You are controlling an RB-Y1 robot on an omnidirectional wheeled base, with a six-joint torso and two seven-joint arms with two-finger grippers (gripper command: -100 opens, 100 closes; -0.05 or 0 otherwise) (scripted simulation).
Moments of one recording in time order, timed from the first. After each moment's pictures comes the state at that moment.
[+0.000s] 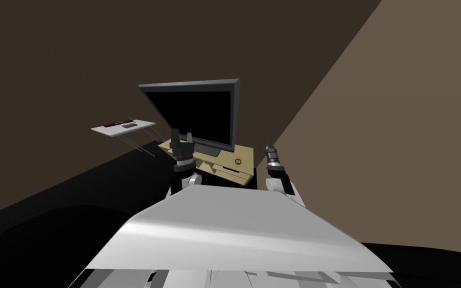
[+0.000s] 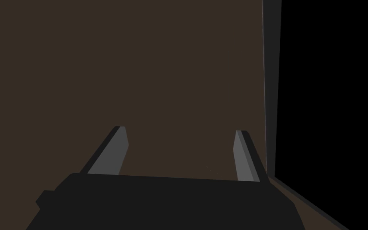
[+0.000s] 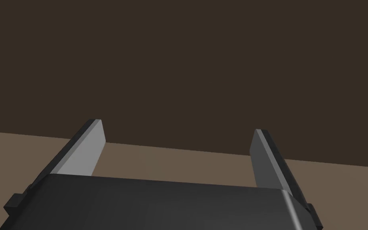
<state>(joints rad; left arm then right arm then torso) 0.52 0.02 -0.07 -2.36 0.11 -0.57 -0.11 0.41 -0.20 0.03 -2.11 -0.15 -0.25 0.37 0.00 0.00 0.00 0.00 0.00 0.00</state>
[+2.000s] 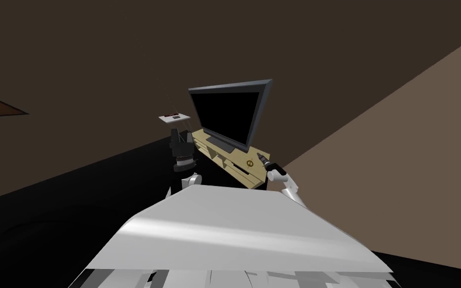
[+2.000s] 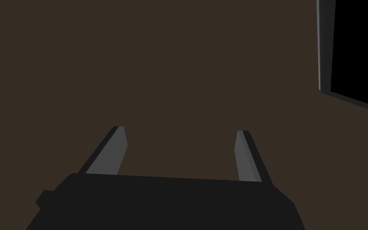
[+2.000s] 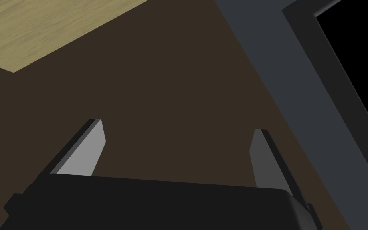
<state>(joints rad) 0.52 0.02 -0.07 -2.36 0.11 -0.57 -0.11 0.13 -0.42 0.06 -1.62 -0.43 0.26 0.90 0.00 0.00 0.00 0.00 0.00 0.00</state>
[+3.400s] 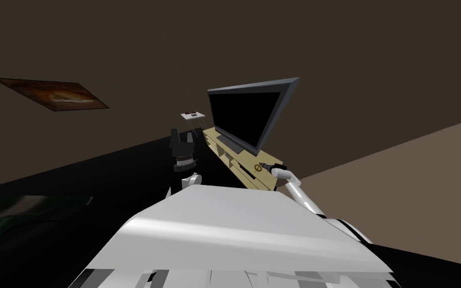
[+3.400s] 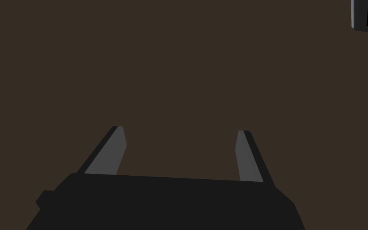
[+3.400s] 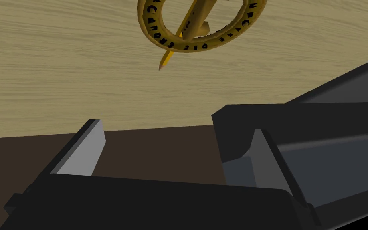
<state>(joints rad) 0.52 0.02 -0.07 -2.36 0.11 -0.57 -0.11 -0.01 -0.55 0.08 -1.31 -0.60 0.61 1.25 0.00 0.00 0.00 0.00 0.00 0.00</state>
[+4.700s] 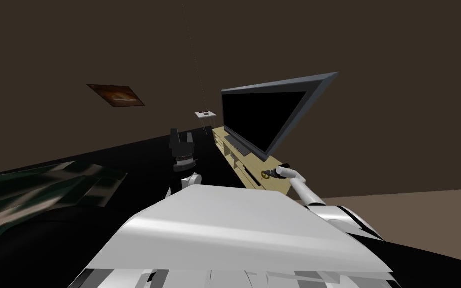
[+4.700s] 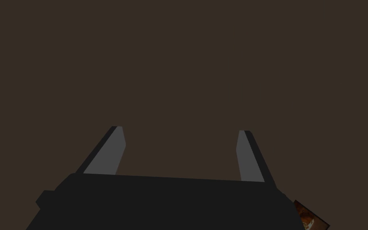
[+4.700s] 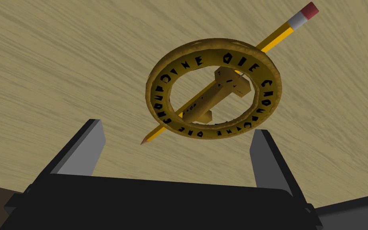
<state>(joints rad) 0.52 0.02 -0.07 -2.36 0.11 -0.57 -0.11 -0.15 -0.63 0.10 -1.01 -0.73 0.92 1.55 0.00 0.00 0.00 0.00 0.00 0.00</state>
